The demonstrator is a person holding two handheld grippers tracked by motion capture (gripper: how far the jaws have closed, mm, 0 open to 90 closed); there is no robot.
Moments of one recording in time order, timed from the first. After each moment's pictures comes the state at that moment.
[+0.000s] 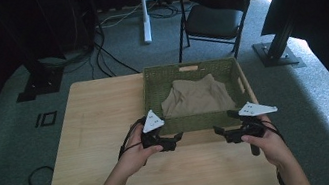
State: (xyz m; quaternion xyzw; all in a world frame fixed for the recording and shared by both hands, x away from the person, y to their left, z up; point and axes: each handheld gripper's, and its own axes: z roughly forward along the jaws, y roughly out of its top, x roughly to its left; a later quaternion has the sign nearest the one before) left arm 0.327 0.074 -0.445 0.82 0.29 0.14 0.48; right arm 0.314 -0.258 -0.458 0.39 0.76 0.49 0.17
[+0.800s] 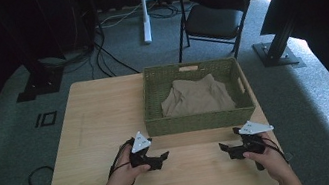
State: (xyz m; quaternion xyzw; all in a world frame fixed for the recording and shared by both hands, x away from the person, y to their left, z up) left arm 0.311 0.116 -0.516 0.83 0.33 0.13 0.44; right arm 0.299 -0.273 -0.528 0.41 0.78 0.43 0.18
